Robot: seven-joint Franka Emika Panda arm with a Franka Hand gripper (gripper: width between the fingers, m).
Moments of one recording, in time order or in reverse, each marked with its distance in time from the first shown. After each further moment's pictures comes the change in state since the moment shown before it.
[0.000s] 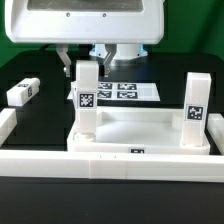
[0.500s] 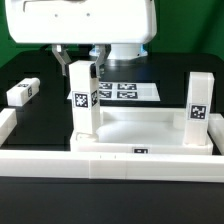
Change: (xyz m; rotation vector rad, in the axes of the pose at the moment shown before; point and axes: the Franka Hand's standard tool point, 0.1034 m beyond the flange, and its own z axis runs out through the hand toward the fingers) arm 0.000 0.005 0.001 0.077 0.007 0.520
